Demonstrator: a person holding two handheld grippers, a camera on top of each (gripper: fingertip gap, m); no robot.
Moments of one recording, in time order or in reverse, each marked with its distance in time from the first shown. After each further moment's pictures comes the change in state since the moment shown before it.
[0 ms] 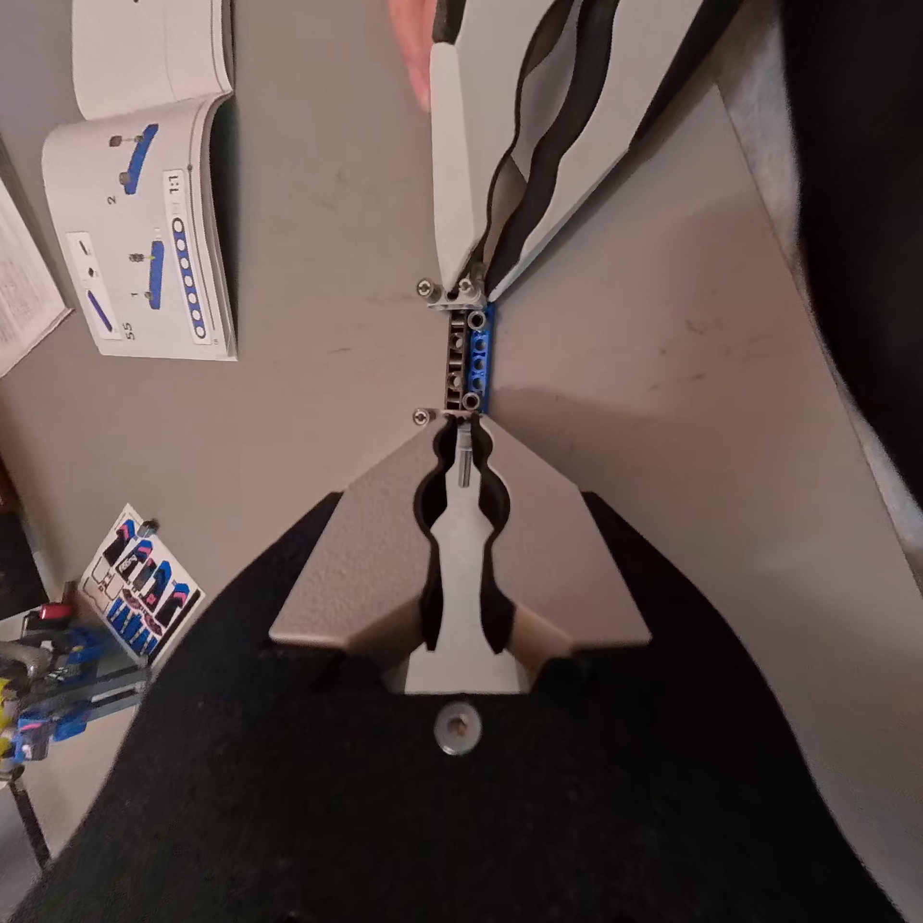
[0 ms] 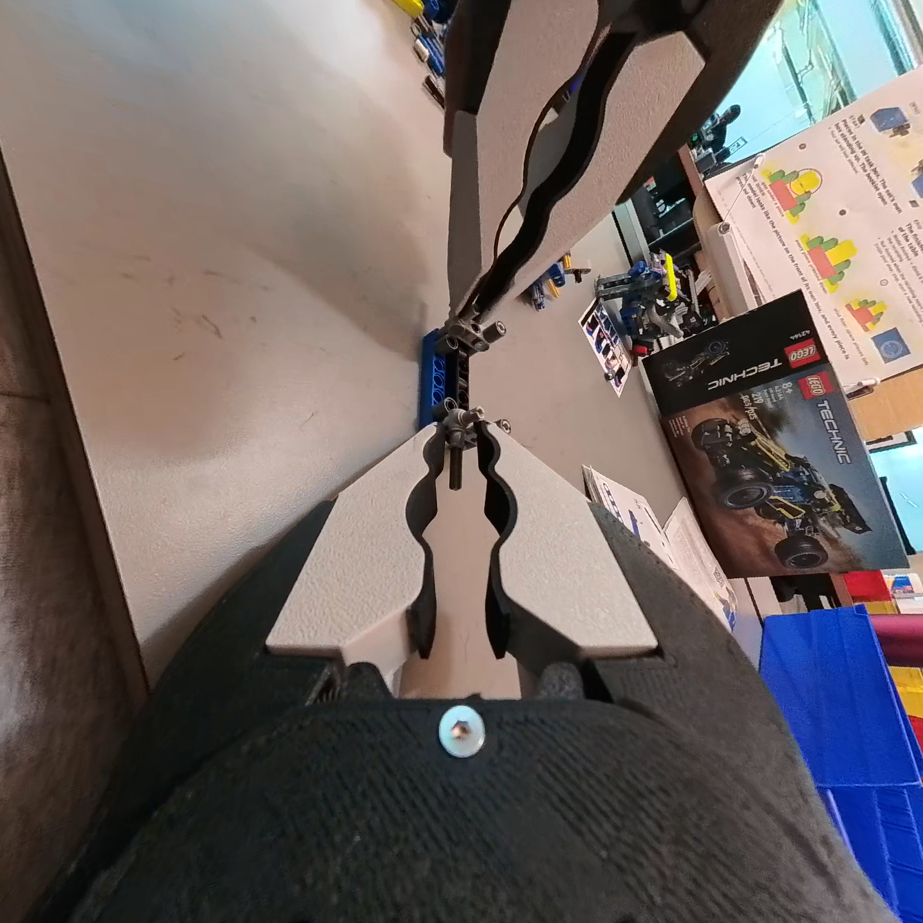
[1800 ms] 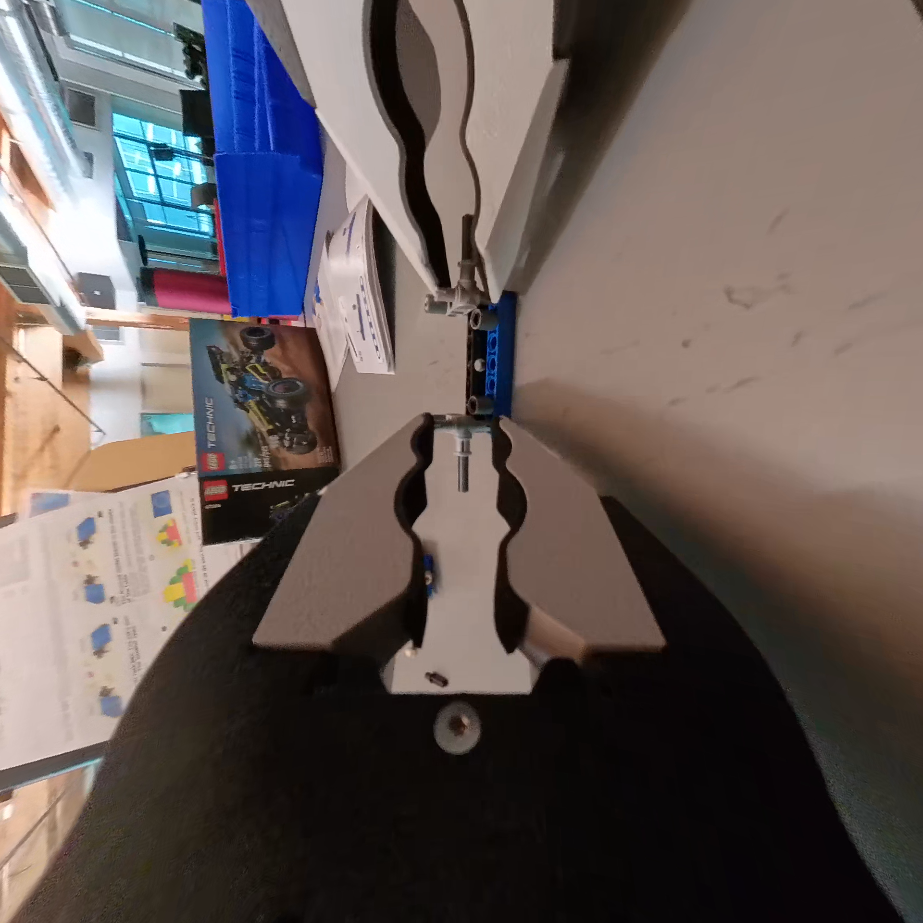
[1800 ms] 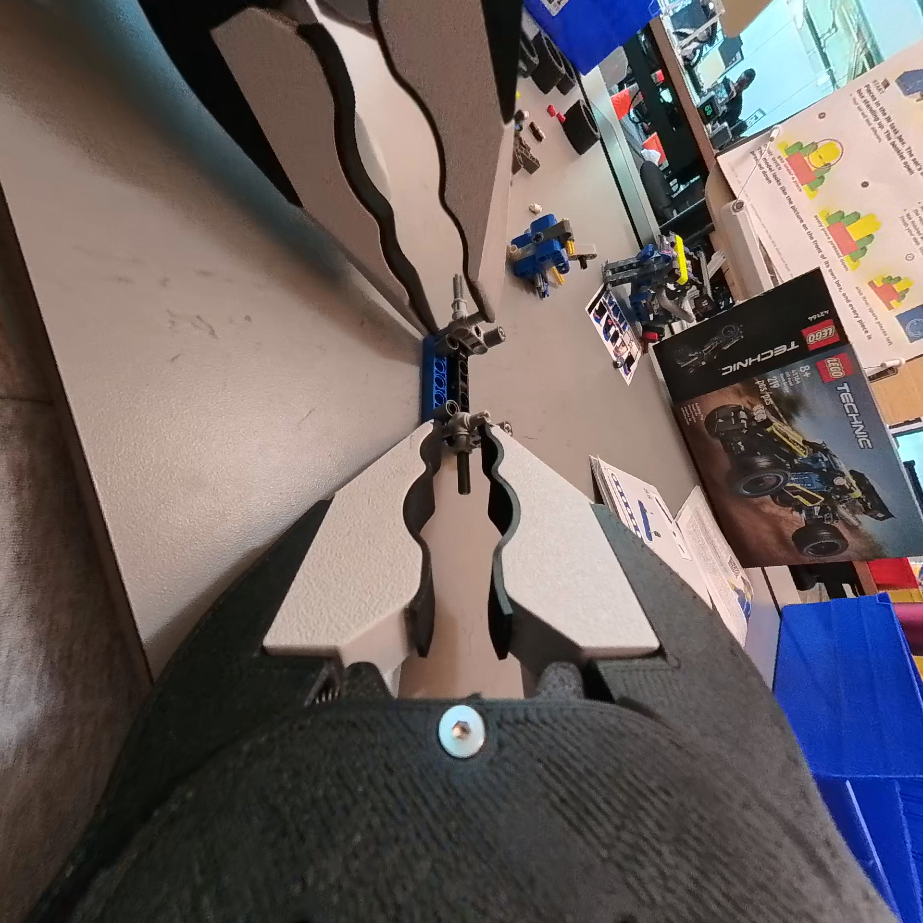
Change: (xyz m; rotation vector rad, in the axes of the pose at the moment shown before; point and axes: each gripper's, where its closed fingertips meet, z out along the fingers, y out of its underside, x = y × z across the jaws) left arm -0.004 -0.005 0.006 -0.054 -0.714 0.337; right arm 0.000 0.003 0.000 -0.021 -0.016 0.033
